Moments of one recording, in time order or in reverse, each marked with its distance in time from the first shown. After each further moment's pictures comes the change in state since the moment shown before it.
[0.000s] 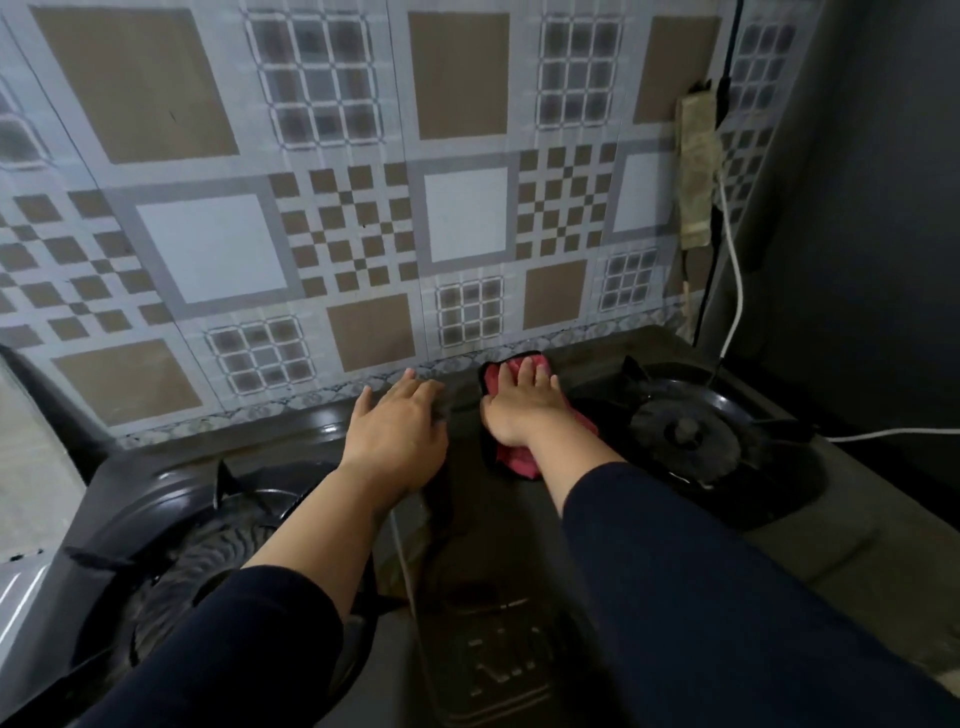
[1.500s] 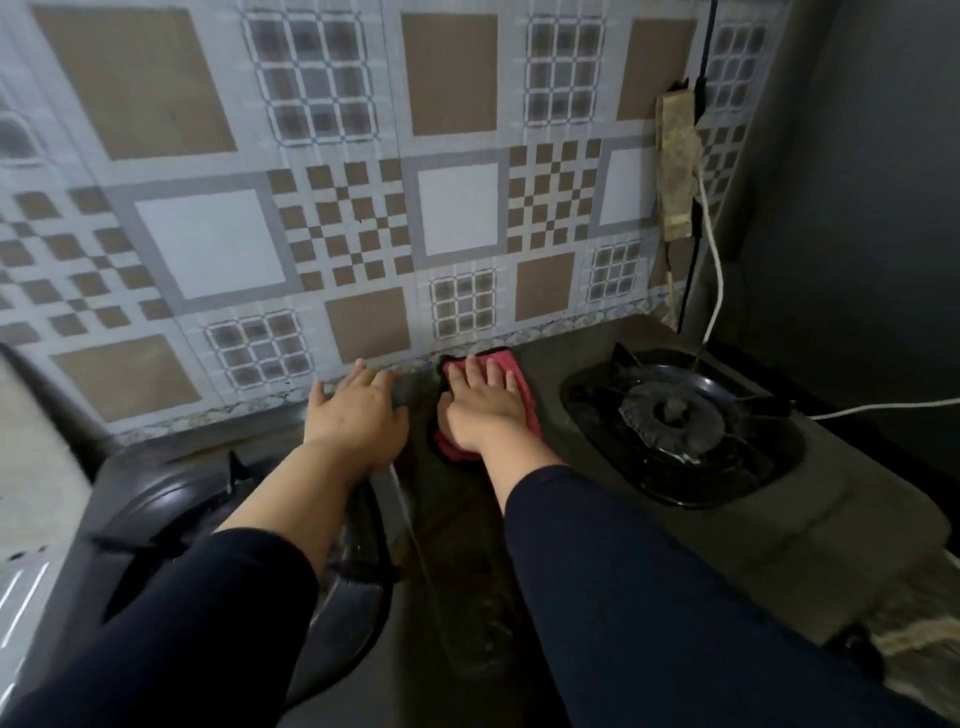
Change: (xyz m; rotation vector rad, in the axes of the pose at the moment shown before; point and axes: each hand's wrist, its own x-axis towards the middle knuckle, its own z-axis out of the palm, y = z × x) left_hand -0.010 -0.035 -0.013 0.081 -0.072 -0.113; right_hand -0.015 -0.044 0.031 0.014 0.096 -0.096
